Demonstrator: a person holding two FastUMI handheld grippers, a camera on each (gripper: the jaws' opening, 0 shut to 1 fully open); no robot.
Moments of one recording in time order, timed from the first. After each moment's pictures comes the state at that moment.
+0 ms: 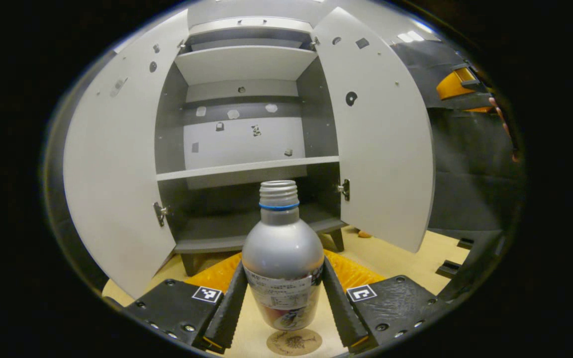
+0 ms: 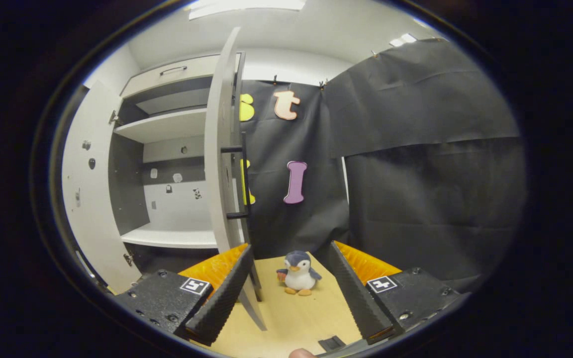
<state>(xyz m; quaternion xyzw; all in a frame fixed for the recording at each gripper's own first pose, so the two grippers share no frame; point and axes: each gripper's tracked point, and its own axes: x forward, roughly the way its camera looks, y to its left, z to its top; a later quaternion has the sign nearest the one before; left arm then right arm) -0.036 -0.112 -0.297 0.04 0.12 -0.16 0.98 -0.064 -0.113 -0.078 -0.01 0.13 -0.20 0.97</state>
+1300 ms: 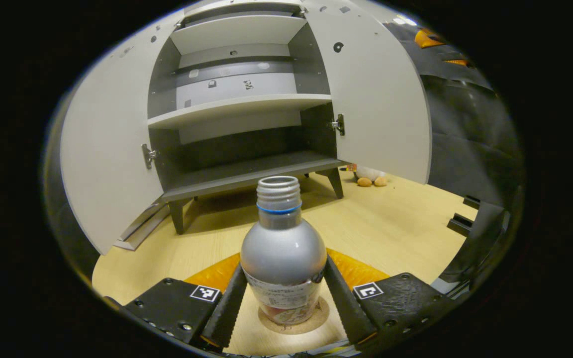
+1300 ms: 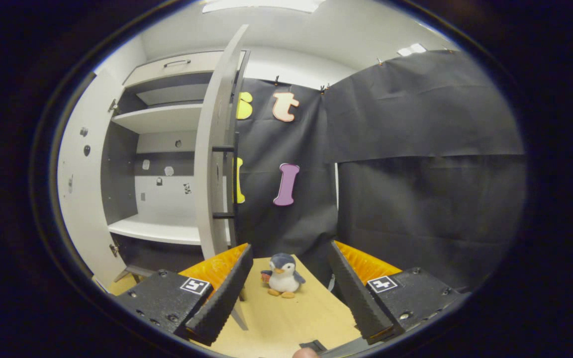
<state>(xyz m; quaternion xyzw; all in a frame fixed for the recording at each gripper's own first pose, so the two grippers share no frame) -0.070 -0.104 -0.396 0.07 0.22 -0.17 0.96 -0.069 -0.138 -0.070 -0.06 0.13 -0.22 0.97</state>
